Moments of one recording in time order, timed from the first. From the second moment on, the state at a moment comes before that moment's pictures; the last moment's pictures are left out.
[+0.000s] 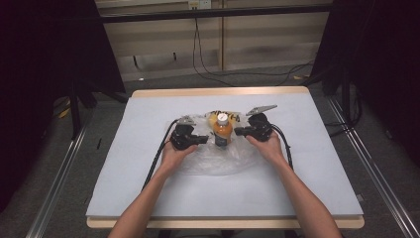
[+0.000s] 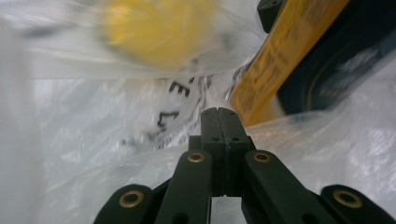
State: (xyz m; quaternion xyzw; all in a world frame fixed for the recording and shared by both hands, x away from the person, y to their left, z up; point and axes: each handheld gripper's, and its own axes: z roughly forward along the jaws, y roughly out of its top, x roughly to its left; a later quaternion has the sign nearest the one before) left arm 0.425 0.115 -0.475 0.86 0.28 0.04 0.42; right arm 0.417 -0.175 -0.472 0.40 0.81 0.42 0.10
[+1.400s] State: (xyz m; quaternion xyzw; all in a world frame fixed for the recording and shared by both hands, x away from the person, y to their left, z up) left arm 0.405 0.163 -0.463 0.94 0.22 0.10 0.25; right arm 0.372 -0.254 -0.481 0.39 0.85 0.33 0.14
